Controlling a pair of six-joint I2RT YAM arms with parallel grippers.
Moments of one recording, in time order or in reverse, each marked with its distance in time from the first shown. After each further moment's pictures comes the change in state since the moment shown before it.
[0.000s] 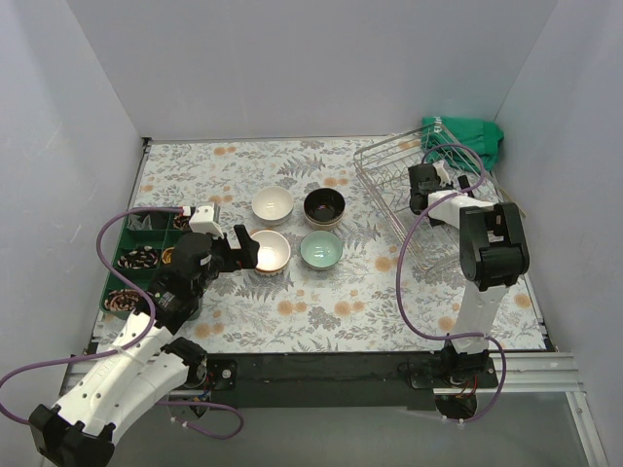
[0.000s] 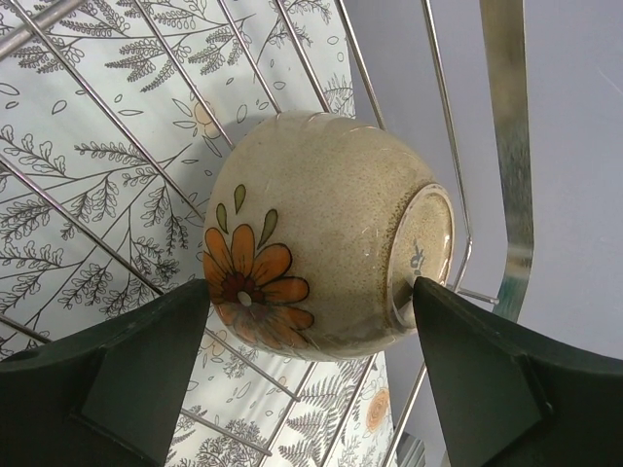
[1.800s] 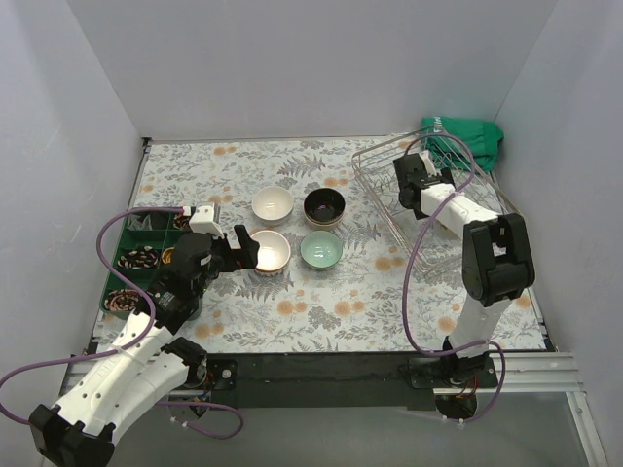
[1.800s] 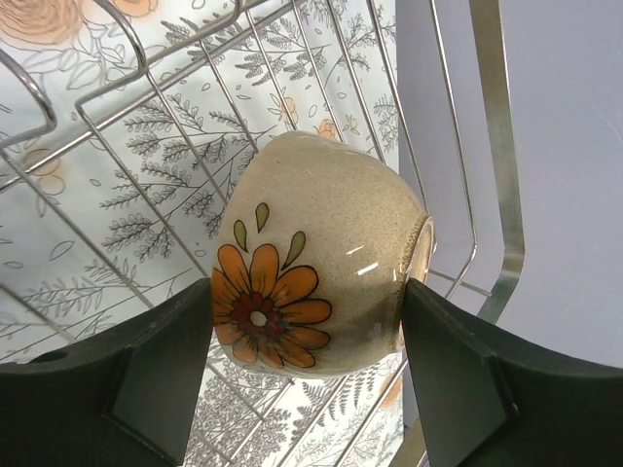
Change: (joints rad) left arm 0.000 0.000 0.000 0.000 0.000 0.005; right arm 0.122 -0.108 0.082 -0.226 -0.099 0.073
